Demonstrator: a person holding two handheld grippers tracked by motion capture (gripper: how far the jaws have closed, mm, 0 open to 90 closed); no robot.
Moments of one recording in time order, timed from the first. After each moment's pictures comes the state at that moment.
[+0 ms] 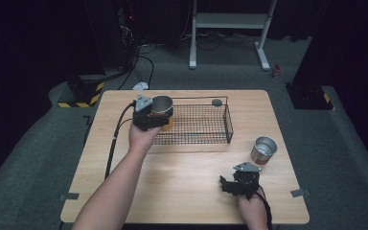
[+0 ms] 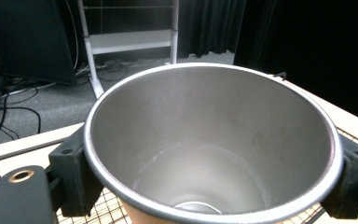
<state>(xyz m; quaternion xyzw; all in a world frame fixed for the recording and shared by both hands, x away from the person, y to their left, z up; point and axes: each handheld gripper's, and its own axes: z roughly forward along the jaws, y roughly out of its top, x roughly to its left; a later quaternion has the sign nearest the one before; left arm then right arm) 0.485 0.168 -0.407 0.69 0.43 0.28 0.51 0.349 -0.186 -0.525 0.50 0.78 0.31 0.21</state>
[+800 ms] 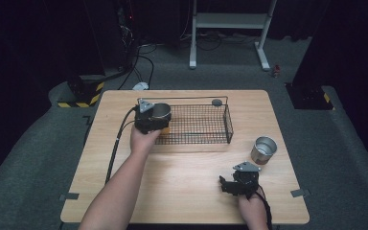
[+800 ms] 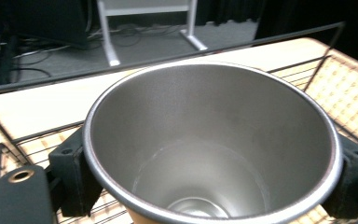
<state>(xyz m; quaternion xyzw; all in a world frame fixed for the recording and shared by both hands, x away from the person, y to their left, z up) 0.503 0.170 -0.445 0.70 0.48 0.27 0.45 0.350 -0.185 -0.525 0.49 0.79 0.32 0.21</state>
